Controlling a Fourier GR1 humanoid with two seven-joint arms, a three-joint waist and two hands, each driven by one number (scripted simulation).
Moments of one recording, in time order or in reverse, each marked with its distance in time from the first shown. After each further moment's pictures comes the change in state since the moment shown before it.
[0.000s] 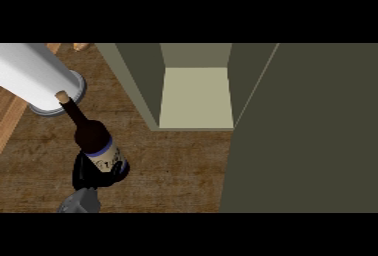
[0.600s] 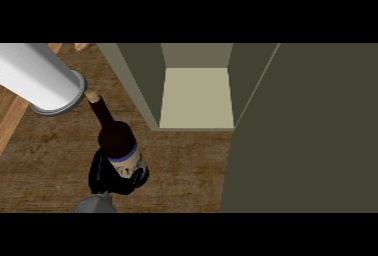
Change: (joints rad) left arm 0.164 -0.082 -0.243 -0.422 0.029 0.138 0.179; right arm 0.013 0.001 -0.002 -0.008 -0.001 0.000 0.008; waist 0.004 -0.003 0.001
